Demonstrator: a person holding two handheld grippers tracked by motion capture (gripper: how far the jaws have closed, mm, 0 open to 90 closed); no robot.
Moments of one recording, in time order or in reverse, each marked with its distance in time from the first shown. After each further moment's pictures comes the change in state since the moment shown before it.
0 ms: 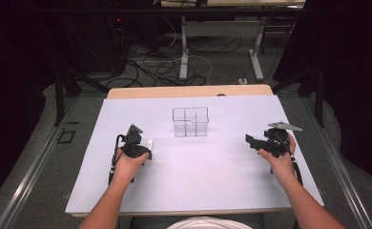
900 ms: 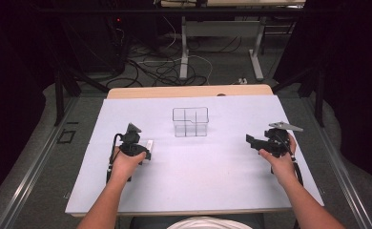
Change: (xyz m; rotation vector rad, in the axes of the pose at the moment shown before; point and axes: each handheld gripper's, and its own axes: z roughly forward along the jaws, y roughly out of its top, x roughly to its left) left arm 0.007 0.003 -0.004 0.031 -0.047 0.018; right arm -0.001 0.000 -0.001 0.002 0.003 0.001
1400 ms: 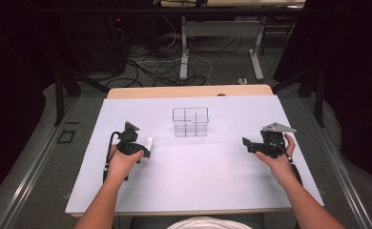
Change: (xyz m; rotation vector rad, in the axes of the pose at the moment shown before) left arm 0.002 0.000 -0.015 -0.033 -0.044 0.055; right arm 0.011 -0.003 0.002 -0.003 0.023 -0.172
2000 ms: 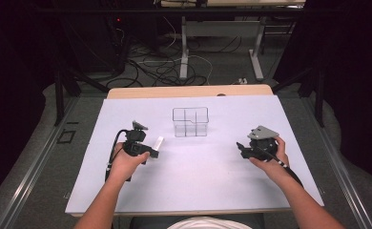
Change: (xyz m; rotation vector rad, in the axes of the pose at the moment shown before) left arm -0.035 -0.004 -0.010 -0.012 -0.080 0.167; right arm 0.033 0.004 0.002 0.041 -0.032 -0.381
